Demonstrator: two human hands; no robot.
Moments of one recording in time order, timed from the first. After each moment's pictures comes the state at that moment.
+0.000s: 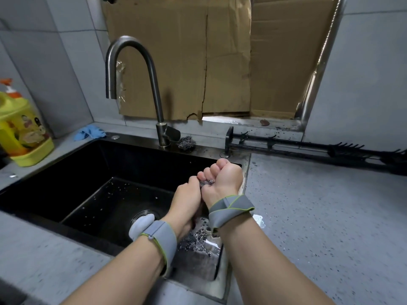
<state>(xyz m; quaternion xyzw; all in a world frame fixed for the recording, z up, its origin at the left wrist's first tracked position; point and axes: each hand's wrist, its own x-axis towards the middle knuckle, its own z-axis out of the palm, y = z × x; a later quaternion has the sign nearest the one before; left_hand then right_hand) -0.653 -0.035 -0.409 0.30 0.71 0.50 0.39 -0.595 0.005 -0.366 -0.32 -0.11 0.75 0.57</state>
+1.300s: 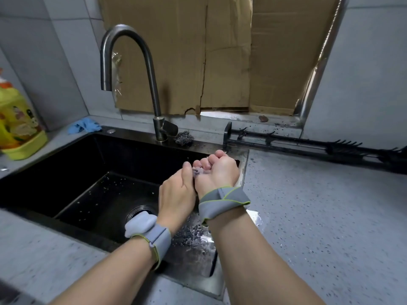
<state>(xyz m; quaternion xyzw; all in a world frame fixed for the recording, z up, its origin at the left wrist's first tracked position) -0.665 -0.048 -0.408 0.49 0.72 0.49 0.08 -0.603 0.004 -0.351 -0.30 -0.01 0.75 0.59</state>
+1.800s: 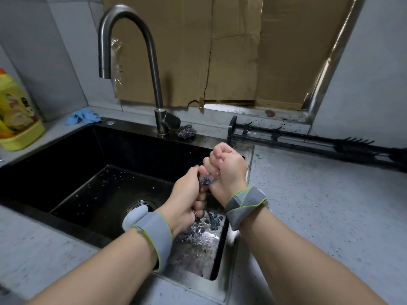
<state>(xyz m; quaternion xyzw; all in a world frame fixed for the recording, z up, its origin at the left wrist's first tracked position) -0.651 -0.039 -0.402 0.22 0.61 0.52 0.55 -0.586 0.018 -0.383 -0.24 -0.29 0.75 0.54</state>
